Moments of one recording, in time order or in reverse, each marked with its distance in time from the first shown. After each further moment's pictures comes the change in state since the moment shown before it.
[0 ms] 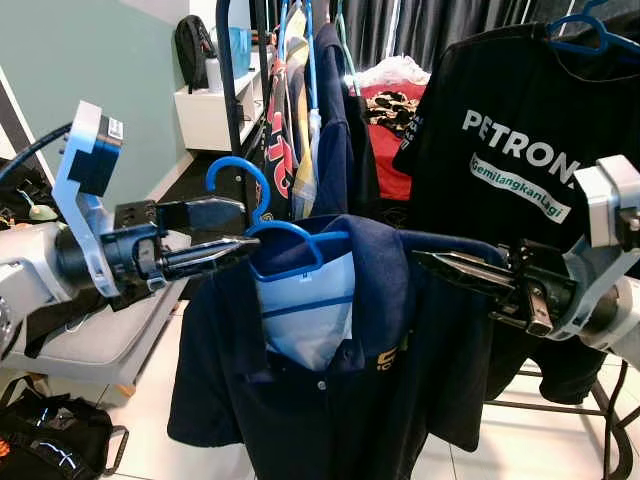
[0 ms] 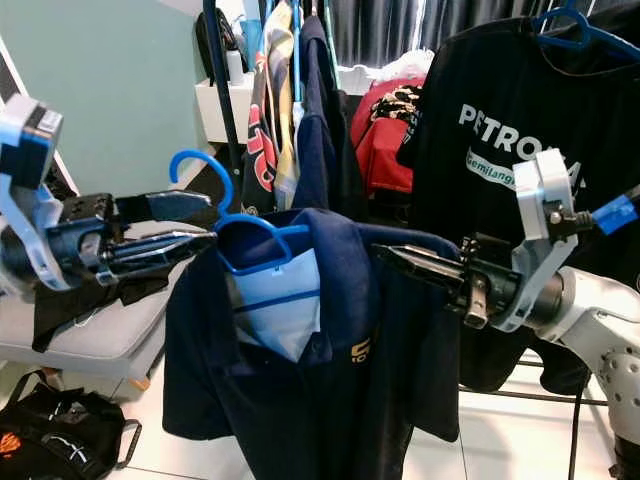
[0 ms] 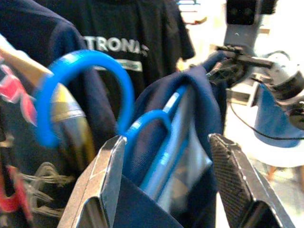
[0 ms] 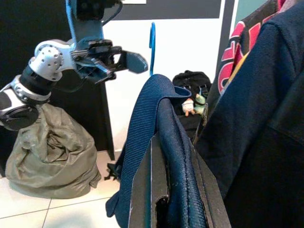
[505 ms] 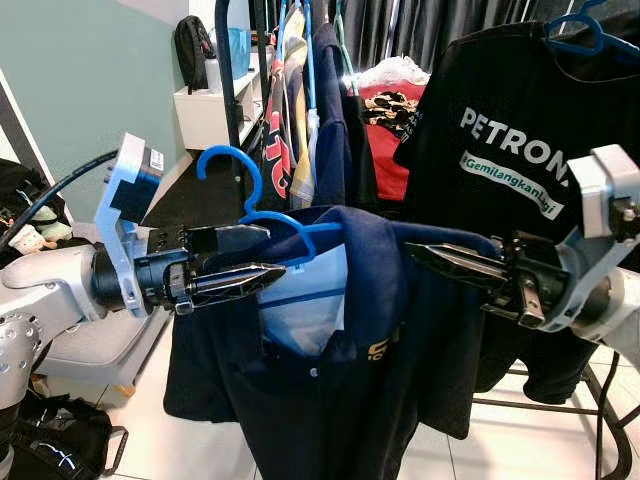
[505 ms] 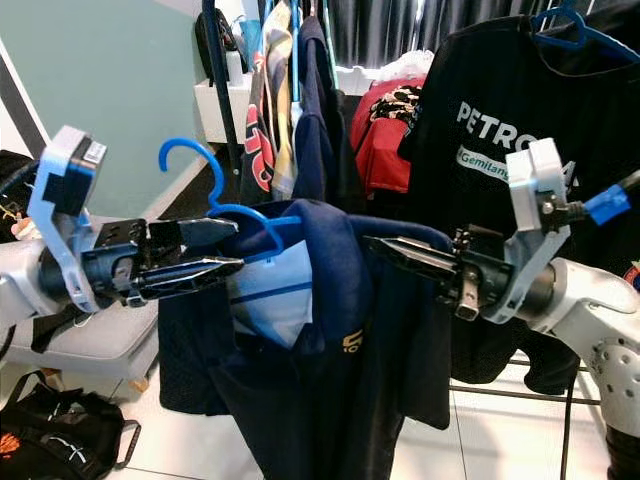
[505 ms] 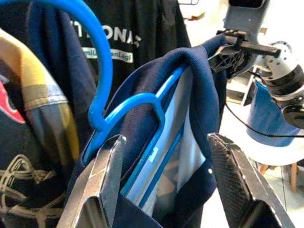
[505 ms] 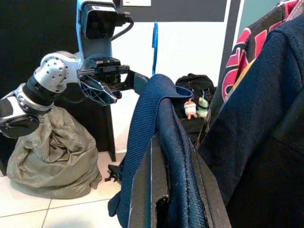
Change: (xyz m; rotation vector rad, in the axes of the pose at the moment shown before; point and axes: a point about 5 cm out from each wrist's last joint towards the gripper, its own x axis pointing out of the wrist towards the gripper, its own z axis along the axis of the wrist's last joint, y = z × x) left arm 0.012 -0.004 -0.017 -0.041 0.012 -0.007; right arm 0.009 0.000 0.003 -0.012 -0.008 0.026
